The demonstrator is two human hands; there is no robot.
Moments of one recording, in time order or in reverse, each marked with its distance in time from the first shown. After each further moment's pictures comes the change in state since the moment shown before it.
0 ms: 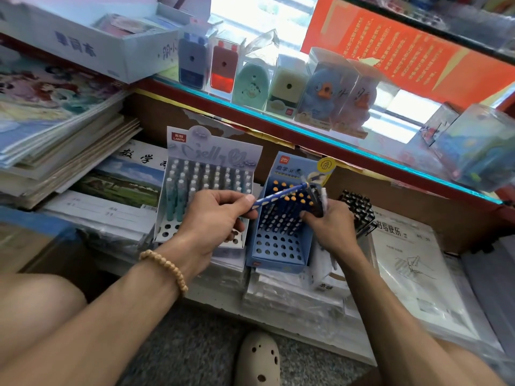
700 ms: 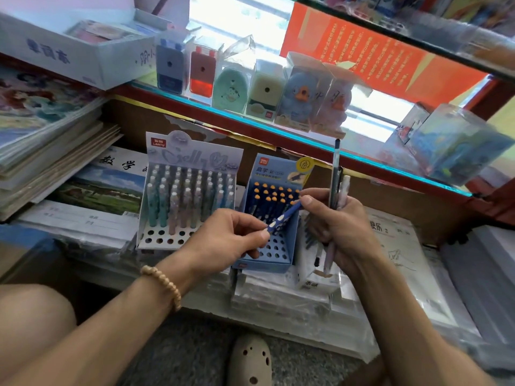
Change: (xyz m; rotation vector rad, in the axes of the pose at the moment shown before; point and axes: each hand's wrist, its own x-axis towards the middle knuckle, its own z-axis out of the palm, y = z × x) left_hand -0.011 -0.006 0.016 0.246 -0.338 0.049; right_hand -0.050 -0.039 -0.053 0.857 -0.173 0.079
